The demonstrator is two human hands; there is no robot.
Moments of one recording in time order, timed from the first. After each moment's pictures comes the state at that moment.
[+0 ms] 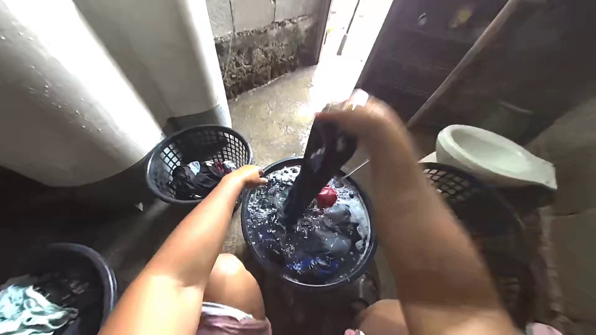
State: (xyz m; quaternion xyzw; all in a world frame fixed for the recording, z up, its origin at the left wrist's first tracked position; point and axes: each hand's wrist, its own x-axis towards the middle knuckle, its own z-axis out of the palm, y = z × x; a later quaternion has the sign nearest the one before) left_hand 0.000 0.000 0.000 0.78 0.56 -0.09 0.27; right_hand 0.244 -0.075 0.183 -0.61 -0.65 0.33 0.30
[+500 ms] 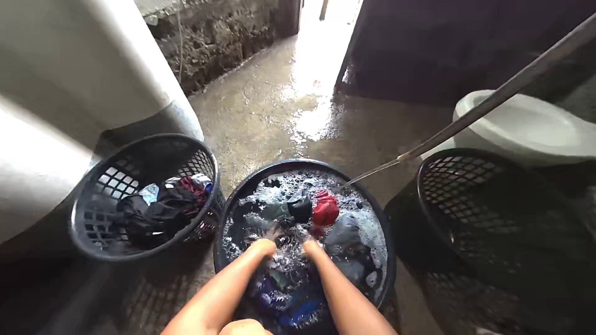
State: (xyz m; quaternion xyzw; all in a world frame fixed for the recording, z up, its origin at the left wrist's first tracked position) left_hand 0.104 0.000 -0.225 0.71 0.51 -0.31 0.36; right_hand 0.271 -0.046 -0.239 -0.69 -0.51 0.51 -0.09
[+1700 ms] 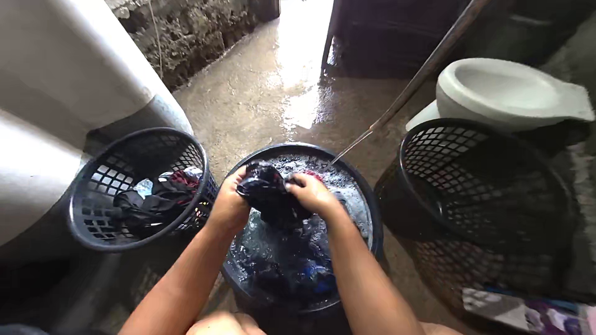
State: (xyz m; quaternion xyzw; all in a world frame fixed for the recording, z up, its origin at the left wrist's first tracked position) left_hand 0.099 -0.038 -0.030 0.51 0.39 0.46 0.61; right_hand 0.296 -0.037 -0.063 -0.64 -0.56 0.46 0.26
